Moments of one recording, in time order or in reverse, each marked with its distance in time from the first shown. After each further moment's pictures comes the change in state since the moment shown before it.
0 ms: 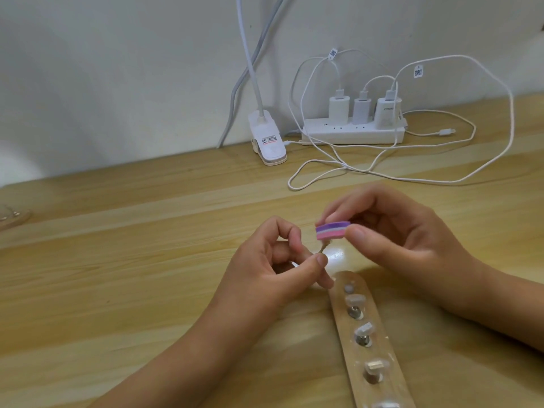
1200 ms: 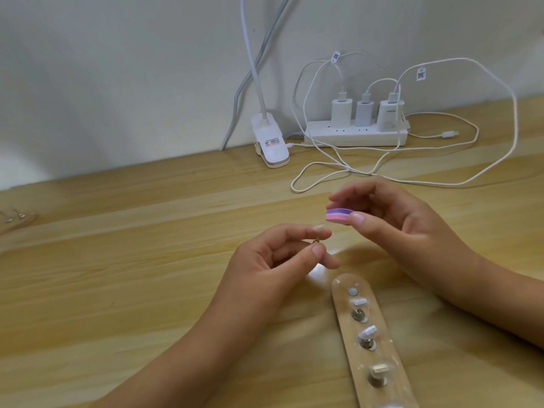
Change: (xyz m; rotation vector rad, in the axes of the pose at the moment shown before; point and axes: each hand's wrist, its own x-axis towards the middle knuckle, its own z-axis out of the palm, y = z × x) left_hand -0.001 0.004 -0.003 -0.028 -0.044 -0.007; right_hand 0.005 0.005 -0.004 0.027 0.088 0.099
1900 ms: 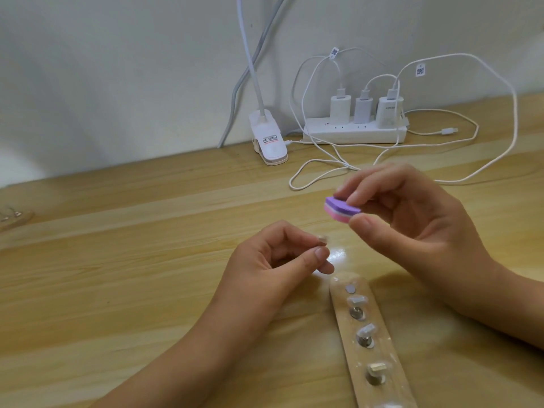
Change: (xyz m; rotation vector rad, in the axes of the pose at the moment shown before) left_hand 0.001 -0.003 0.003 -0.018 0.041 -0.016; right_hand -0.006 -0.006 0.003 0.003 0.009 -0.280
